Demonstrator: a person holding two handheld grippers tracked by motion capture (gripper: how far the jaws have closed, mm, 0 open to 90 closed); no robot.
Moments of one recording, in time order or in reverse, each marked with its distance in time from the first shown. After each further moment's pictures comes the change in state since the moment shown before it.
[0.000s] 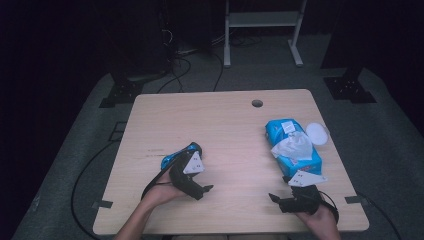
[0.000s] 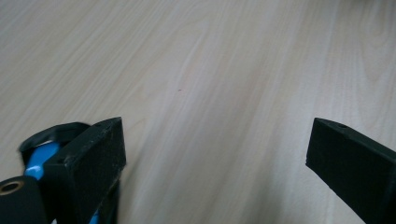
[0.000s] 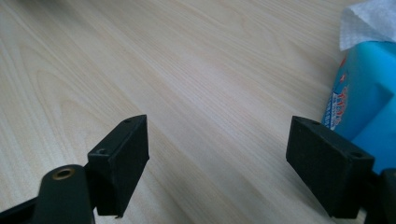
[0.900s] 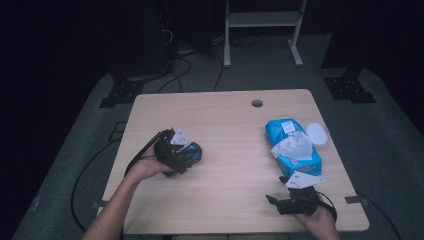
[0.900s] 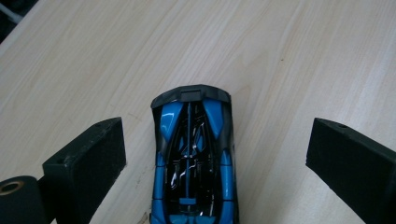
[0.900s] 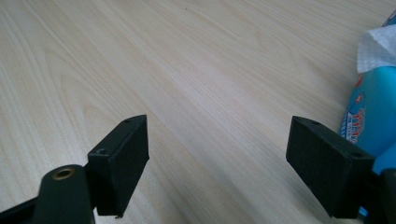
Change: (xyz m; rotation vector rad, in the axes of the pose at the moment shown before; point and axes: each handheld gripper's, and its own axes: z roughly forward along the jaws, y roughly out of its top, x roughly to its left) left arm 0.073 0.005 -0.022 0.136 0.084 -0.032; right arm 0.010 0.008 -0.002 -0.011 0.026 -0.041
